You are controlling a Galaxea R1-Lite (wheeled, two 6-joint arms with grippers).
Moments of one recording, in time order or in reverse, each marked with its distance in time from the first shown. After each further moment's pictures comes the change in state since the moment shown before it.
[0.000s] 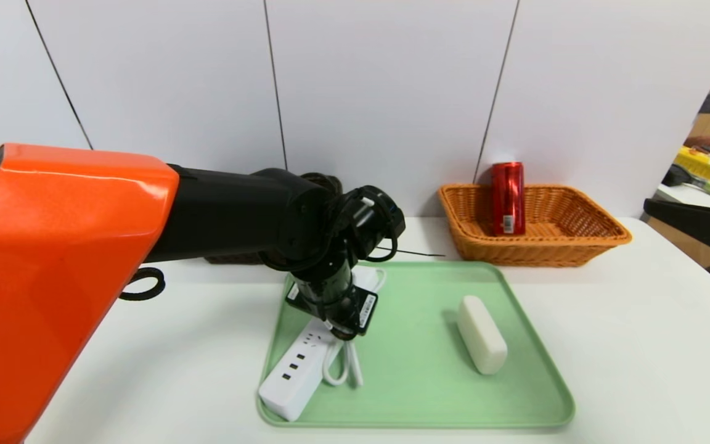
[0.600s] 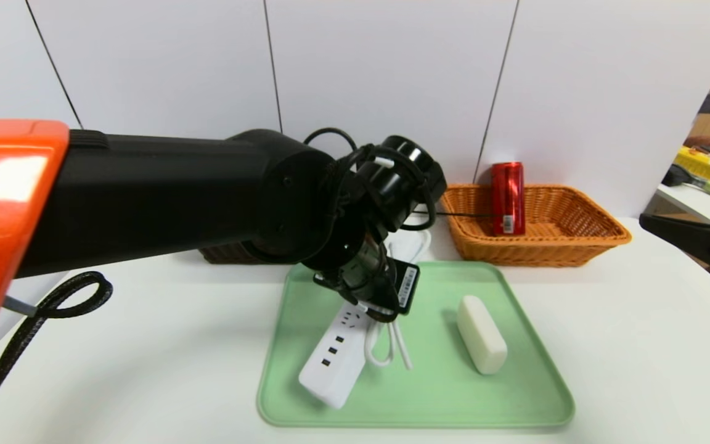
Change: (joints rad) left arm -0.102 -0.099 -0.088 -0.070 0.002 -0.038; right arm -0.001 -0.007 0.040 -0.006 -0.001 0.001
